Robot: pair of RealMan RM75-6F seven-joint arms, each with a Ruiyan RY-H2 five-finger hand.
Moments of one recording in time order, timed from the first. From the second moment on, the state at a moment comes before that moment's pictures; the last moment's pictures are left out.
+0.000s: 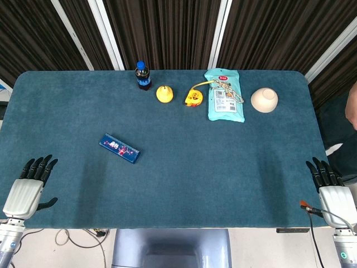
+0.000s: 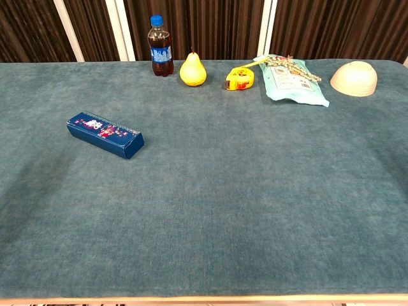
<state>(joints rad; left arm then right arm) -0.15 -1.16 0.01 -1.66 1.53 1.40 0.23 0.07 -1.13 0.05 -1.55 -1.56 1.53 -0.05</state>
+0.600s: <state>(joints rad) -0.15 -1.15 0.01 -1.67 1.51 1.39 0.23 0.07 -1.14 0.05 -1.56 -1.55 1.51 -0.06</state>
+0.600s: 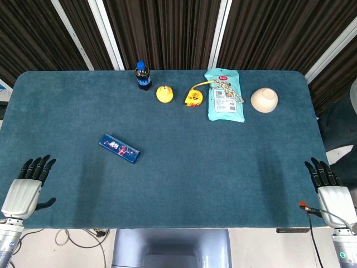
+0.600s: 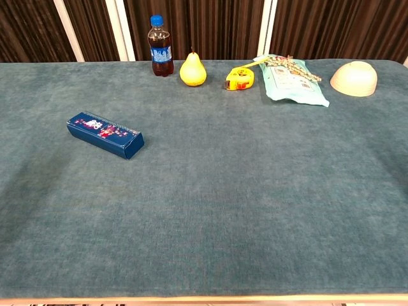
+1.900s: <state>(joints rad) -0.59 -1.22 -0.19 -1.67 1.10 0.87 0.57 0.07 -1.13 0.06 -1.56 -1.51 1.49 -0.03</state>
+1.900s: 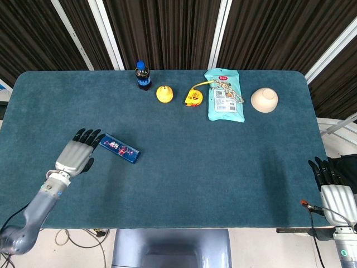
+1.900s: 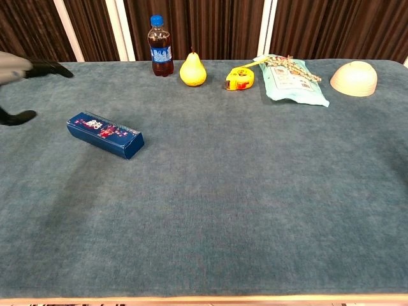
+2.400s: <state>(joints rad) -0.80 -1.39 -0.16 -1.47 0.79 0.76 0.79 0.07 -1.13 0.07 -1.57 -1.50 1.48 -0.03</state>
